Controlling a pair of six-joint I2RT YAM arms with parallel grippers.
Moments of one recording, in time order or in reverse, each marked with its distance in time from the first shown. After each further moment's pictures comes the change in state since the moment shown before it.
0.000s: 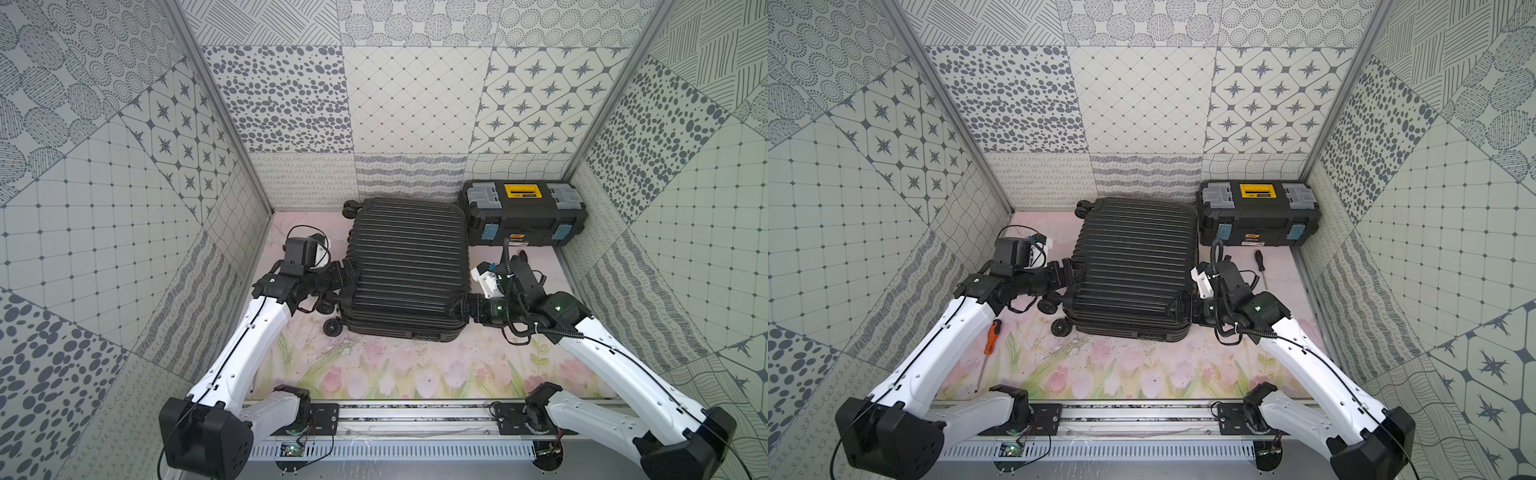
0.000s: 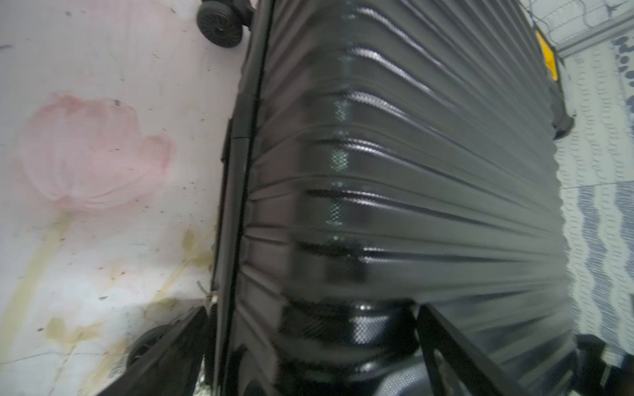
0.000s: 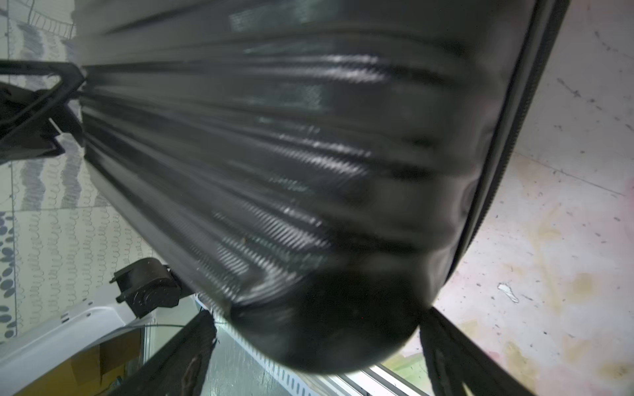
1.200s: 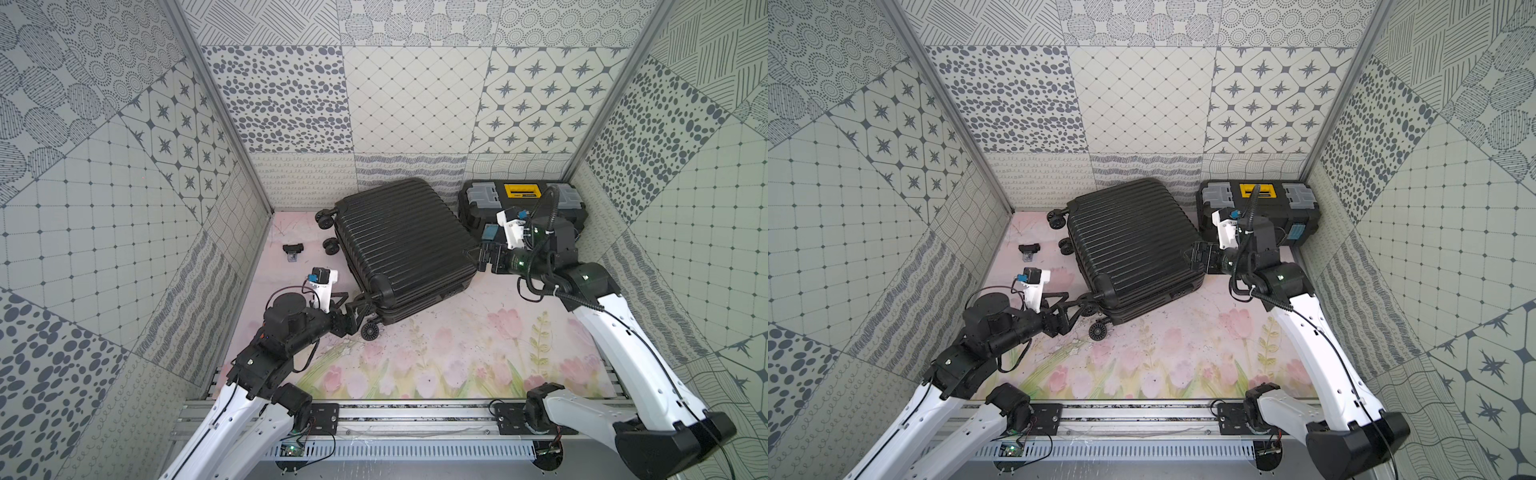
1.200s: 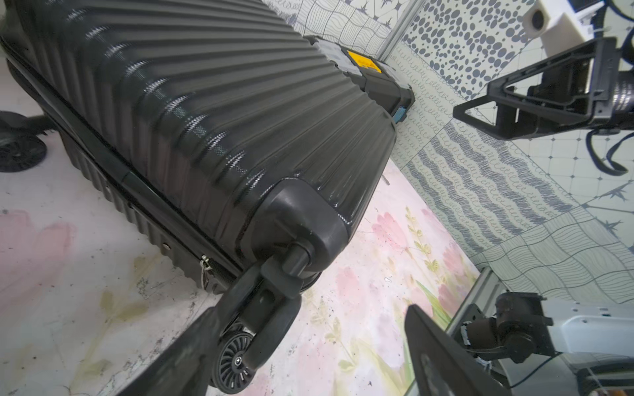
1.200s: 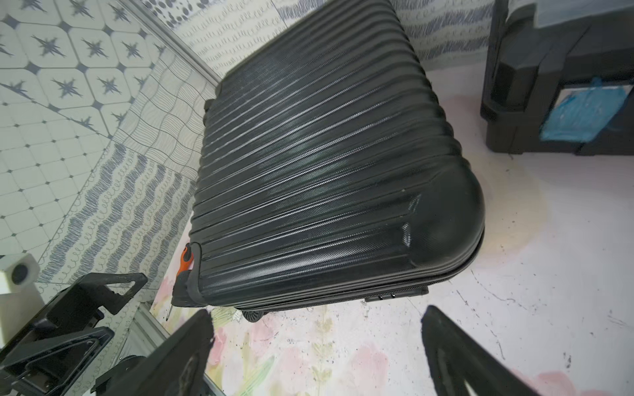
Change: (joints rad) left arm -0.263 -0.656 -0.413 0.265 -0.082 0.118; right arm -0.255 0.012 0.229 0.178 0.003 -0.283
